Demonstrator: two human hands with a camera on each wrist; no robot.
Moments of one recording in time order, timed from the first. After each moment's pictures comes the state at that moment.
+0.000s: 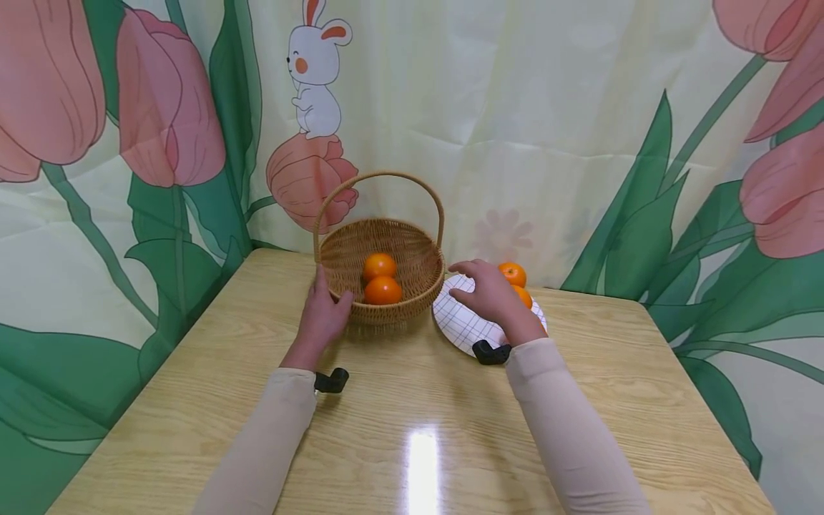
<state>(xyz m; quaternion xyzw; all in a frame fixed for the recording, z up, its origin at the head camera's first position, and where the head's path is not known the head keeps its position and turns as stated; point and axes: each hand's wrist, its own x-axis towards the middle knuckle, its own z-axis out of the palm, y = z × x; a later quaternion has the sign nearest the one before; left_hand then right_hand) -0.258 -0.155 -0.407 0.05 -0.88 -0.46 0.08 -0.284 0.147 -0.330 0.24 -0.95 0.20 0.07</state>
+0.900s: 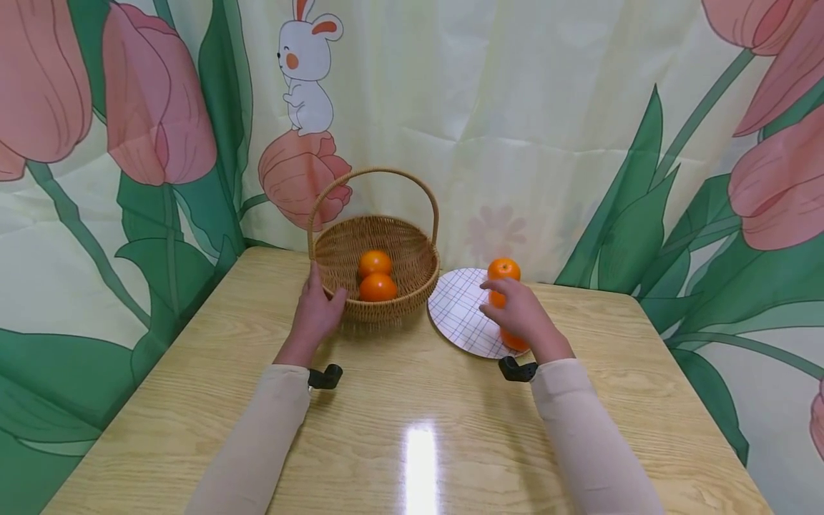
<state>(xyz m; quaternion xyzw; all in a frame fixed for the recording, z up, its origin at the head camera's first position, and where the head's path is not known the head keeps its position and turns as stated) -0.259 -0.157 -0.407 0.04 -0.88 -0.46 0.08 -0.262 0.203 -0.356 0.13 -0.97 0.22 0.02</state>
